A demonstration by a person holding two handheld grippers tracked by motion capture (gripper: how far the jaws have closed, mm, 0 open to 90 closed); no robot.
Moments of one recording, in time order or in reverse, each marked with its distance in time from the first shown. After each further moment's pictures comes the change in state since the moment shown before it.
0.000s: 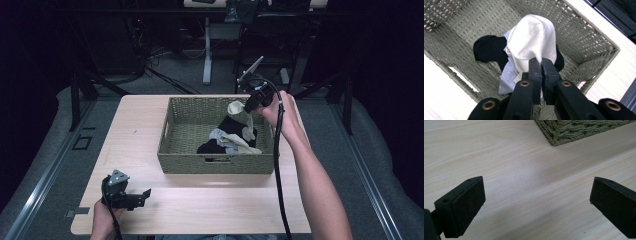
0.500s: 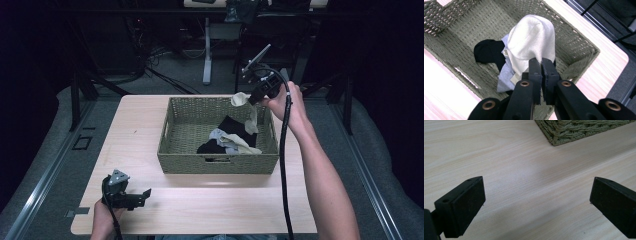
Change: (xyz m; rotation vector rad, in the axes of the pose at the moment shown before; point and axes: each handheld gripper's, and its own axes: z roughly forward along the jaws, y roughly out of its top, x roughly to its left) left arm 0.000 0.000 0.000 0.002 0.001 0.003; right arm -0.005 0.004 -0.035 -0.027 -0.029 0.001
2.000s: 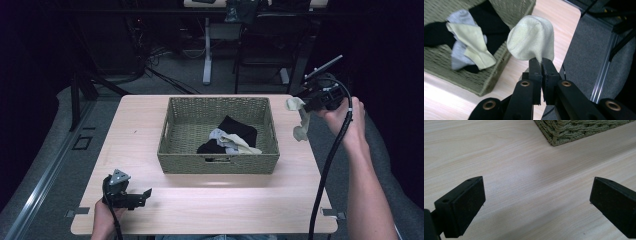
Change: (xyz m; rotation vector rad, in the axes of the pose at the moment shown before) left arm -0.001 0.001 0.001 0.001 0.001 0.001; right arm -0.083 -0.111 -0.034 0.009 -0.158 0.232
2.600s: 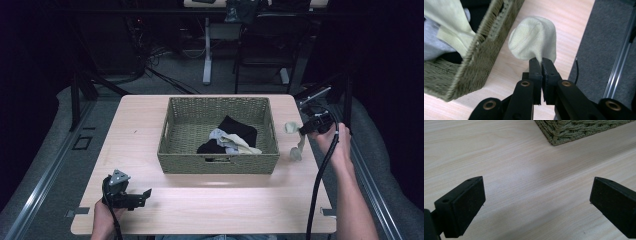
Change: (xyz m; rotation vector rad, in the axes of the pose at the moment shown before) left arm 0.000 -0.001 0.000 -0.002 0.004 0.001; right arm -0.005 -0.044 0.086 0.104 0.048 0.080
